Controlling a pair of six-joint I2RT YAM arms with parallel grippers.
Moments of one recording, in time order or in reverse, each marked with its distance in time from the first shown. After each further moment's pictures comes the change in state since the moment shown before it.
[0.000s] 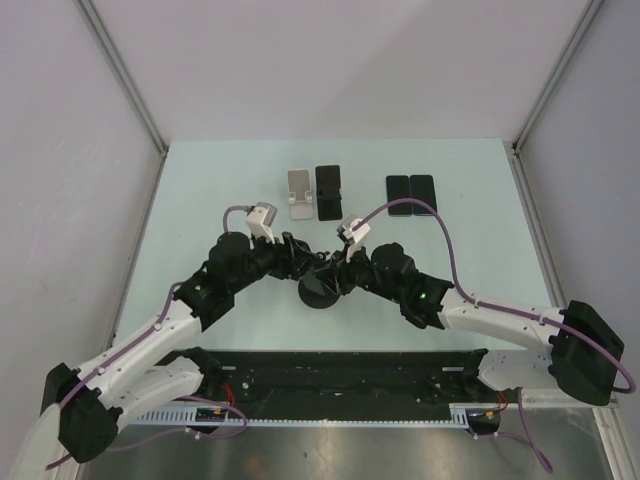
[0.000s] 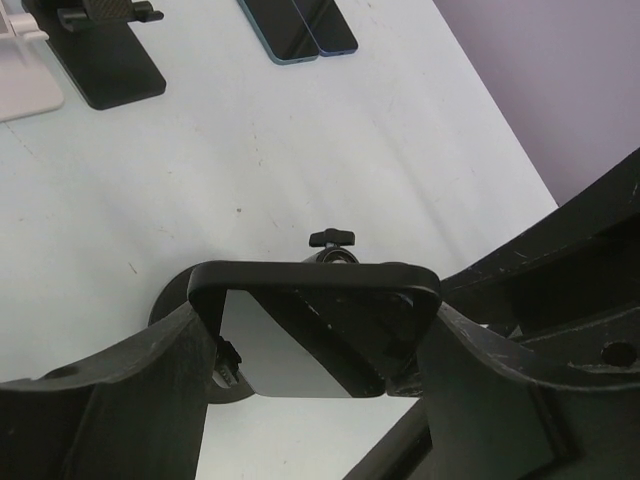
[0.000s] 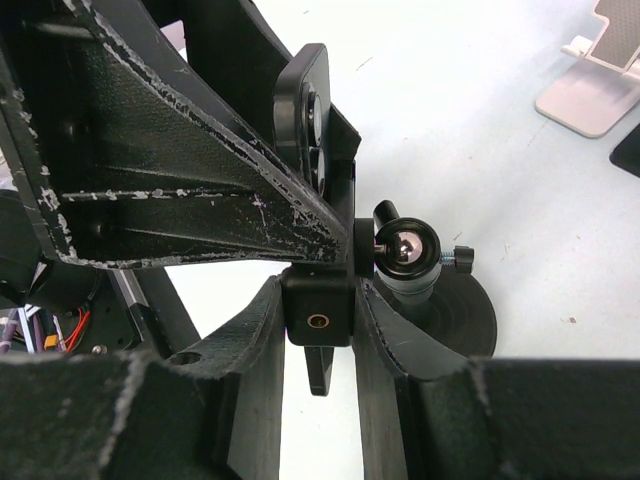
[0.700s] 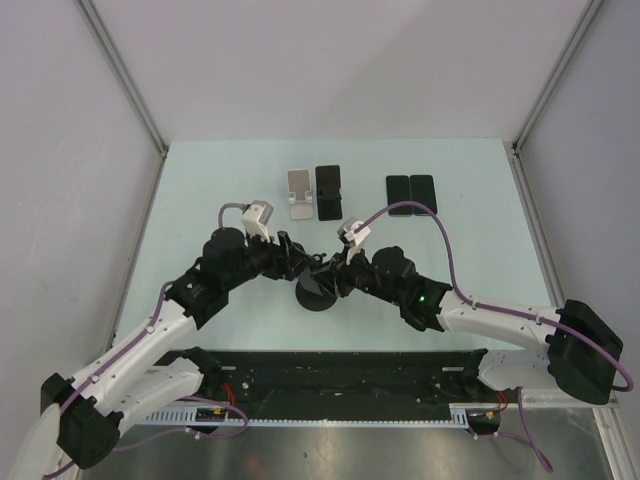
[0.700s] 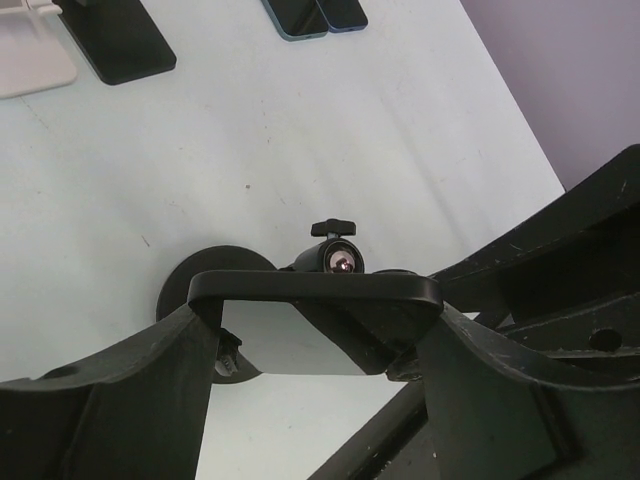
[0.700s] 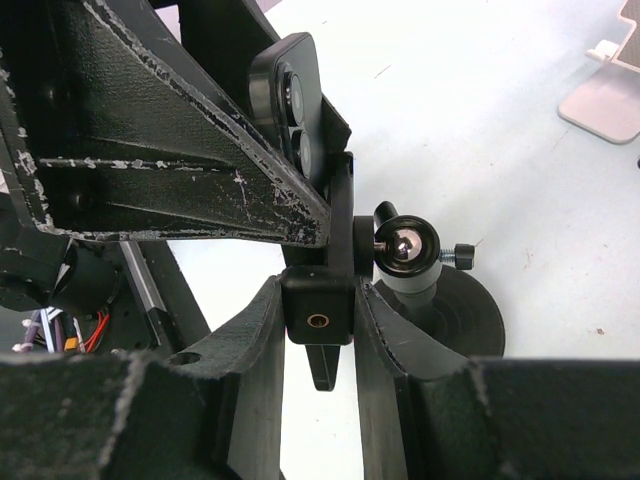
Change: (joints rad) left arm 0.050 -0.026 0.066 -0.159 0.050 0.016; right arm 0.008 0.008 -0.034 0.074 -0.014 0.023
